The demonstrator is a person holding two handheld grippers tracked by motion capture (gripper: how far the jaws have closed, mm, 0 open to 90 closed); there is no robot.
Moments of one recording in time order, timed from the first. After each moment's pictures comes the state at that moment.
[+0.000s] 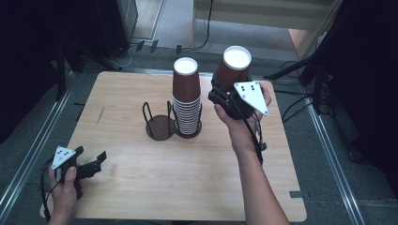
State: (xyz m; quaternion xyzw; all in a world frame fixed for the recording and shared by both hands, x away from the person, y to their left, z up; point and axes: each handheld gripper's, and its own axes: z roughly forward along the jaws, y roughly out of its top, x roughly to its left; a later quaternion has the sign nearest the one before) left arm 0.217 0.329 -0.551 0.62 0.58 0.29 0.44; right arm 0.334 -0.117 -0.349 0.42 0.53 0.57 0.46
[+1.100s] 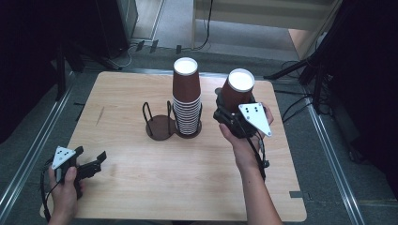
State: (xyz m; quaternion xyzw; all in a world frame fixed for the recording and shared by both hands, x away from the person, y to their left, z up) left arm 0.217 0.328 -0.551 0.62 0.58 0.29 0.44; right arm 0.313 -0.137 -0.393 0.44 0.54 0.56 0.45
